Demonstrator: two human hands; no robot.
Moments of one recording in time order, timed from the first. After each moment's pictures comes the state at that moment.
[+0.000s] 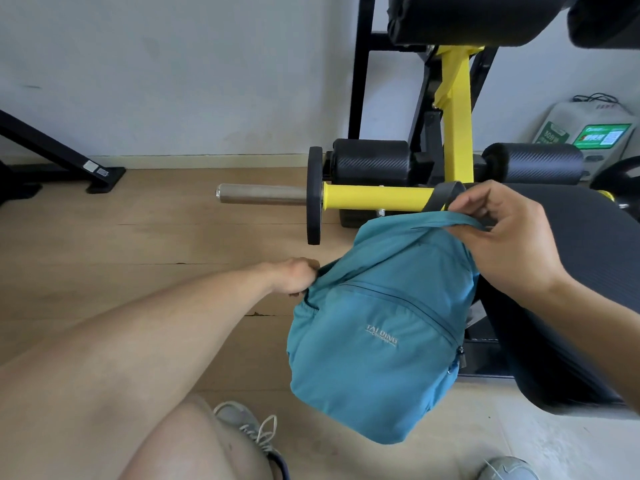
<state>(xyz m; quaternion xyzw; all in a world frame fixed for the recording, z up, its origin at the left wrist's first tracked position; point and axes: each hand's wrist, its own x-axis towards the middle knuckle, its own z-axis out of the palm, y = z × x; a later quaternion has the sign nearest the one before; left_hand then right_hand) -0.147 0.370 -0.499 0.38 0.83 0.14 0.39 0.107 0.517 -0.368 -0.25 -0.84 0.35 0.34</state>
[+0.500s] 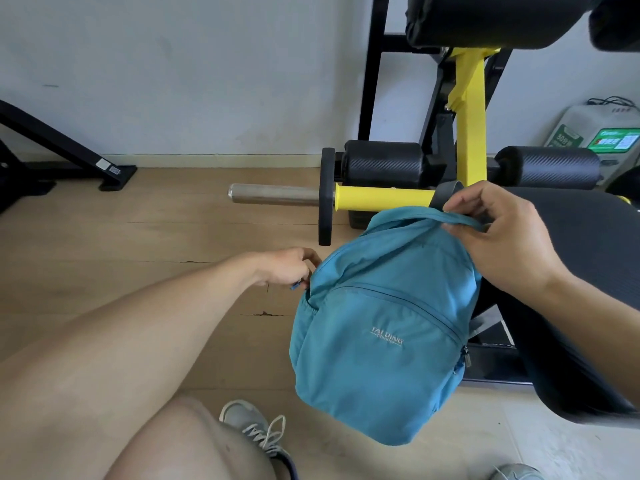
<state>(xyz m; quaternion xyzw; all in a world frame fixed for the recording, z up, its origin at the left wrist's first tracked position) -0.168 0.344 -0.474 0.34 0.81 0.22 0.43 0.089 0.515 -0.370 -0.25 -0.86 0.32 0.30</state>
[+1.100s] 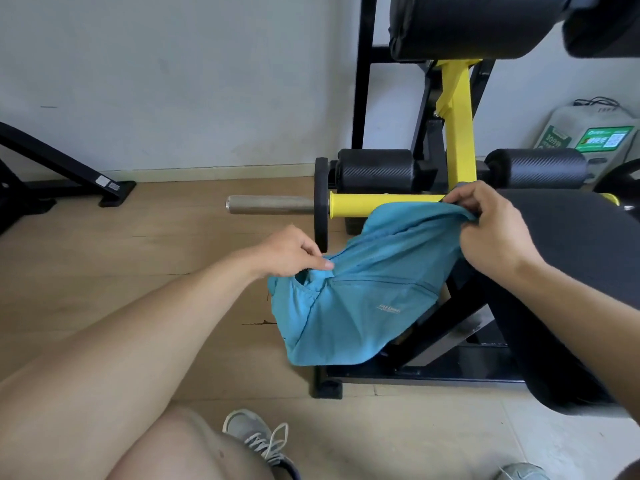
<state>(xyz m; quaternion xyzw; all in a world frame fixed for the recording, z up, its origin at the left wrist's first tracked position) -0.155 0.345 -0.427 0.41 0.82 0.26 0.31 0.084 0.530 -0.373 -0.35 -0.84 0.33 0.26</state>
